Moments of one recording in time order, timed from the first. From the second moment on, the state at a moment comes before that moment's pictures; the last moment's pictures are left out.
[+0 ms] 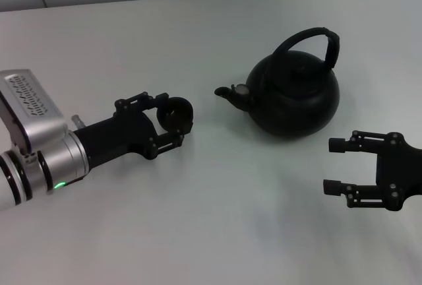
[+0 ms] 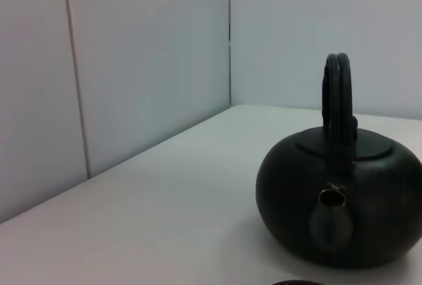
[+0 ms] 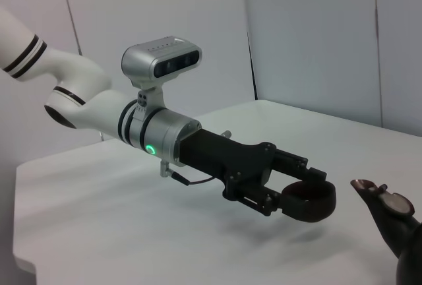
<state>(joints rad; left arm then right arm) -0.69 -2.08 0.46 0.04 1.96 1.17 -0.63 0.33 2.07 -0.38 -0.72 -2.21 -1.87 1.05</state>
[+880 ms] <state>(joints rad) -0.69 -2.08 0.45 -0.03 1.96 1.06 -0.56 0.34 2.07 -0.38 -0.72 -2.21 -1.87 1.06</state>
